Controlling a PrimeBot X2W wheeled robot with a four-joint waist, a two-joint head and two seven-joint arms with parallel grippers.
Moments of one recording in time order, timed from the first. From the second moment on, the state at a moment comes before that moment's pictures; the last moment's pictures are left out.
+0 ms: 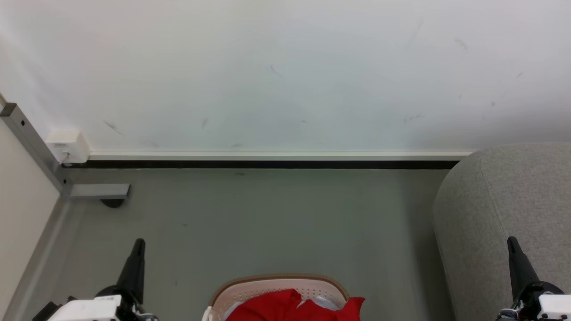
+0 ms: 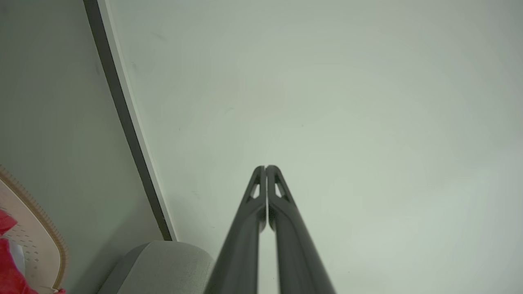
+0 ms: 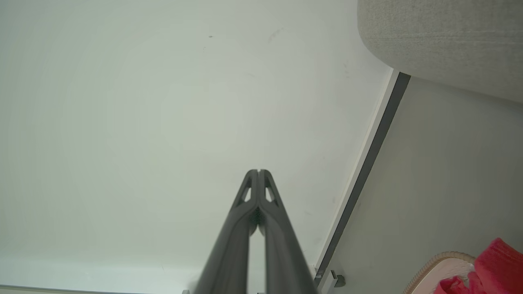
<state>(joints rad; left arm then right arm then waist) -0.11 0.05 0.11 0.25 -1.61 -0.13 0.11 -0.10 -0.05 -0.11 0.24 1.62 0.13 0.11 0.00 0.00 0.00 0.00</state>
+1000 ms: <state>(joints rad) -0.08 0.04 0.05 0.20 -1.55 -0.13 0.02 -0.07 -0.06 -0.01 0.18 1.55 0.13 0.03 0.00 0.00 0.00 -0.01</state>
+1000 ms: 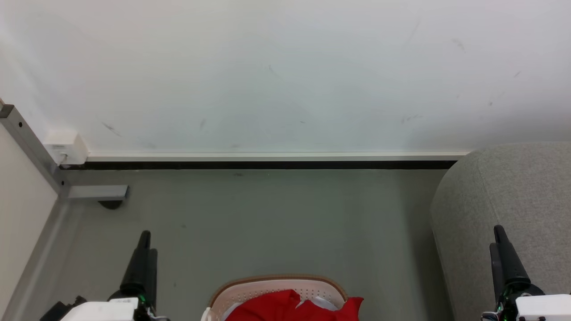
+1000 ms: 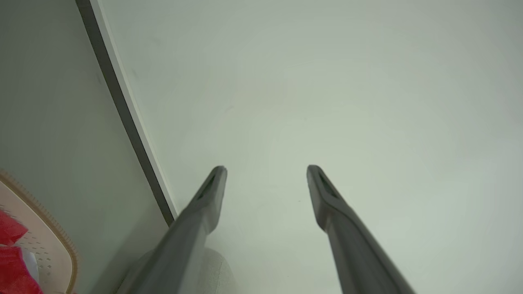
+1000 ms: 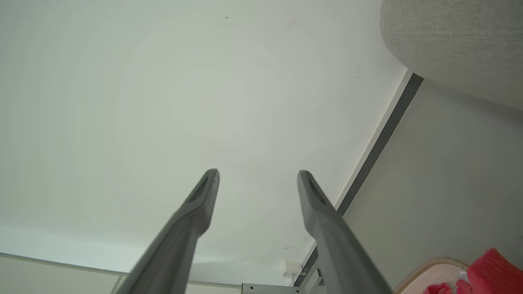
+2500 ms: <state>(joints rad) -0.06 0.04 -0.07 0.09 -0.67 -0.03 -0.13 -0.06 -0.12 0.12 0.11 0.74 0.13 -0.13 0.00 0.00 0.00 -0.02</state>
